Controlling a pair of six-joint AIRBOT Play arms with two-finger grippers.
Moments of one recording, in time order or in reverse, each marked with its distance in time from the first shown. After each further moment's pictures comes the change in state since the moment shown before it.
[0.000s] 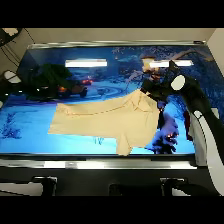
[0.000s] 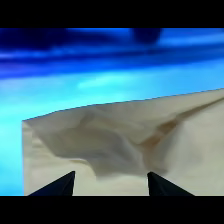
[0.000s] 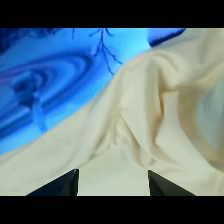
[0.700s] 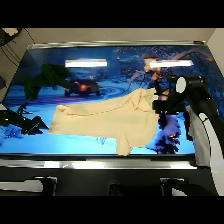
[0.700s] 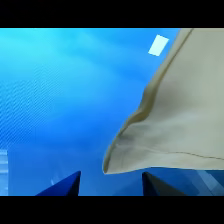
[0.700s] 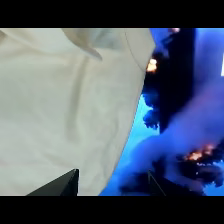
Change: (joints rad) left arm 0.304 0.021 -0.426 0.002 -0.108 0.087; right arm 0.000 0.042 -0.008 -0.319 0.474 -0.153
